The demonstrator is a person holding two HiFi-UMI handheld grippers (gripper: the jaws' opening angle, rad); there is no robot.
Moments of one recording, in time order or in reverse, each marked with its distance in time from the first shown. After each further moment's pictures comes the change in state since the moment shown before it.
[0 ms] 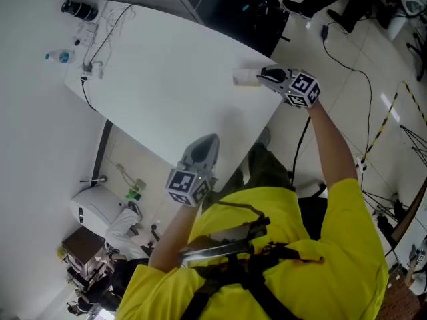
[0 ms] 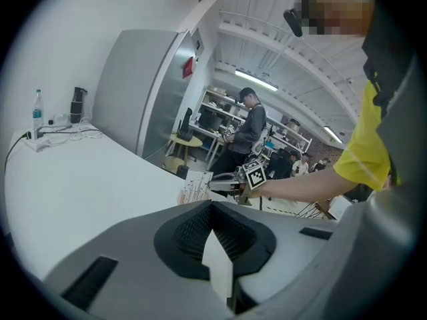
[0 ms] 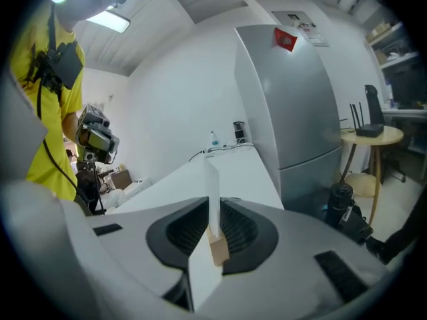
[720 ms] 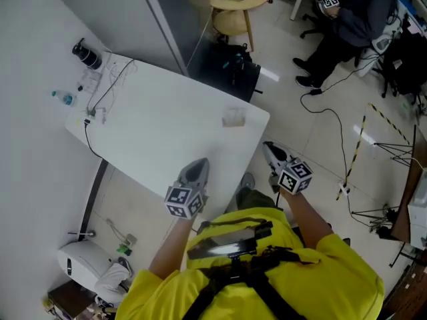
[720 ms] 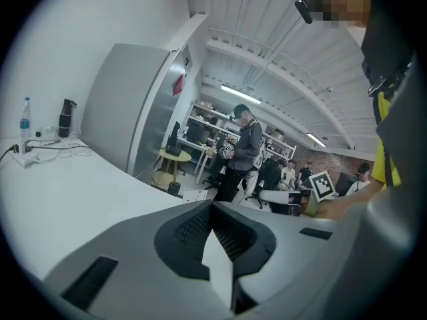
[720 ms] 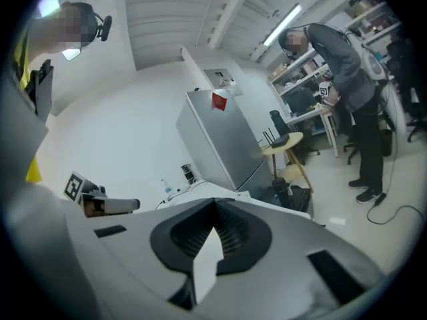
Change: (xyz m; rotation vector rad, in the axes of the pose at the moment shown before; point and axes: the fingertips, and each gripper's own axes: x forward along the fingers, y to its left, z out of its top) left arm -0.028 0.012 0.028 0.075 -0.114 -0.113; right arm -0.122 0.149 0.042 0.442 -0.363 -0.563
